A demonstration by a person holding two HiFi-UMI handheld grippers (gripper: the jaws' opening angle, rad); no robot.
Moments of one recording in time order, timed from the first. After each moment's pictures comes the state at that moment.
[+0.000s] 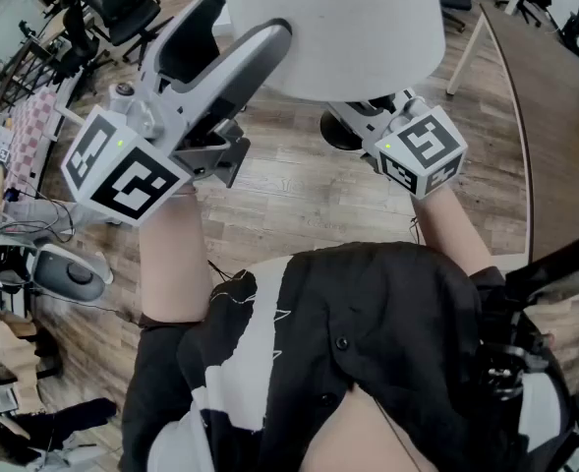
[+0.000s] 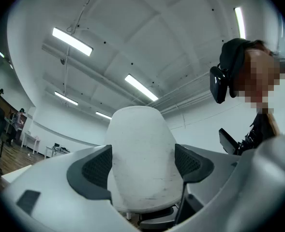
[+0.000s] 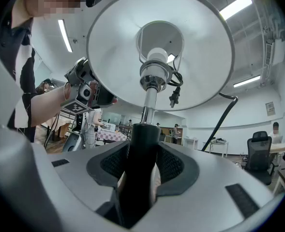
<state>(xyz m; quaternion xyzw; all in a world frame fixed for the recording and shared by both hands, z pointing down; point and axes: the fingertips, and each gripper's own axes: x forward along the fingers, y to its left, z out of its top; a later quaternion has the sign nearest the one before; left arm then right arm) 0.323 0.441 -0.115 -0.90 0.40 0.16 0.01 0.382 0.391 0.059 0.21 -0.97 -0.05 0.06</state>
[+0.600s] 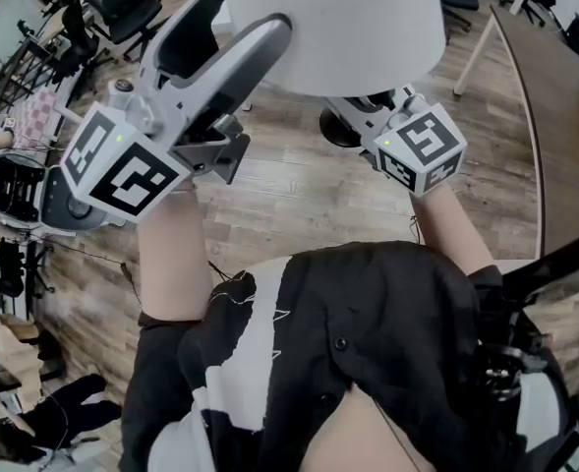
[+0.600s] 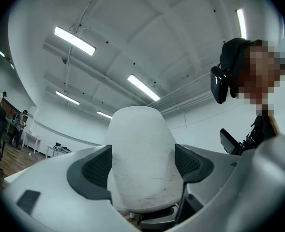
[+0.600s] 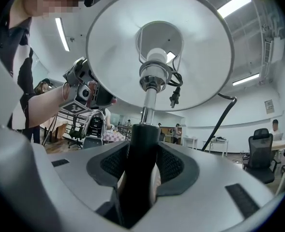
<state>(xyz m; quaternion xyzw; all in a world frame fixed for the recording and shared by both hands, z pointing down) 0.290 0.419 -0.087 -0.90 0.40 0.16 0.01 0.347 0.370 0.087 0.22 -0.97 -0.05 0.05</state>
